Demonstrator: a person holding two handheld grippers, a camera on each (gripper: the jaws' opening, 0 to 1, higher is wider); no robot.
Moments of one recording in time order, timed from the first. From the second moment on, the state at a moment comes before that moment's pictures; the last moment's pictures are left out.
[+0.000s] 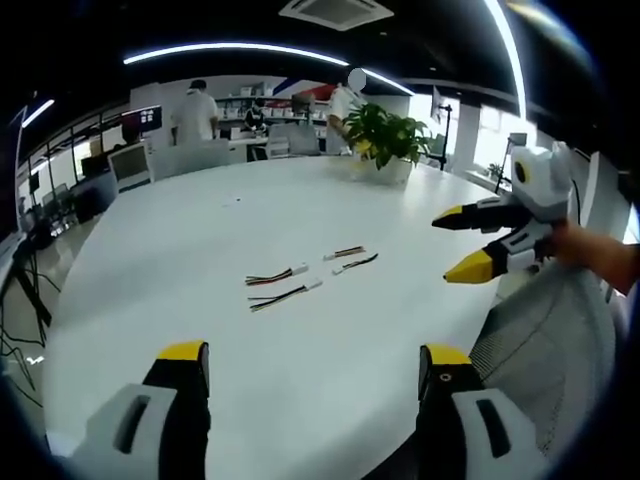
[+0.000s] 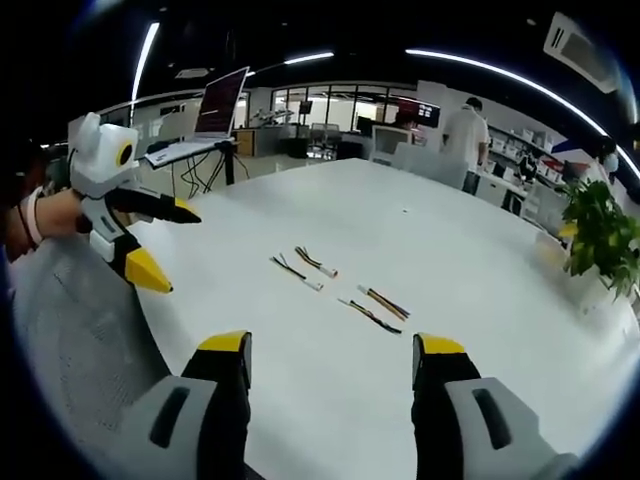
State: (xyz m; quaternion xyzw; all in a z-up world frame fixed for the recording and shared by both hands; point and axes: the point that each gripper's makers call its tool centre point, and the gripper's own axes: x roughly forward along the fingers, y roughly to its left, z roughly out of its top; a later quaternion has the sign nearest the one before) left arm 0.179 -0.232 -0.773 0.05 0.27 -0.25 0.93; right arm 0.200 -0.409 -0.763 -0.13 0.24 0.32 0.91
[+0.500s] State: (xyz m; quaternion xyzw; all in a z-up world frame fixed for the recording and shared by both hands) left arm 0.178 -0.233 -0.777 0.05 0.28 -0.26 0.92; right arm 0.200 -0.409 -0.765 -0.12 0.24 0.31 0.91
